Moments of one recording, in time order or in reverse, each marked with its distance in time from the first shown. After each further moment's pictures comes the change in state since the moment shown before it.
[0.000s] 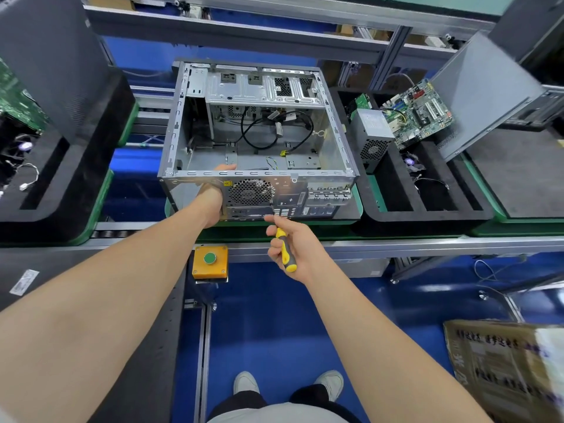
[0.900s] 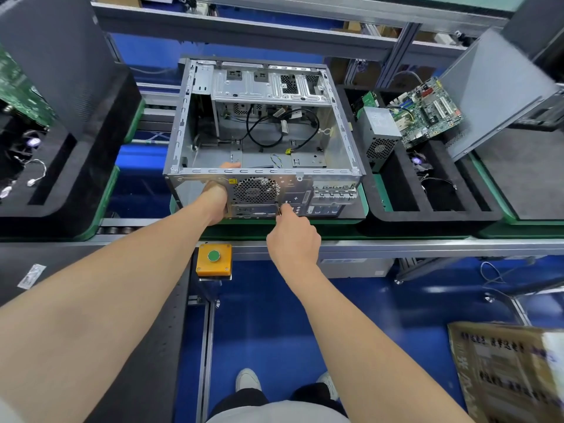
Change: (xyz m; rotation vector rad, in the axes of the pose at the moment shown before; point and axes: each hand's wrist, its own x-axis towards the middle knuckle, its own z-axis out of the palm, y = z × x) left_hand 0.008 -0.001 0.000 -0.010 0.001 -0.021; right_hand 0.008 0.015 0.024 -1.653 0.676 -0.601
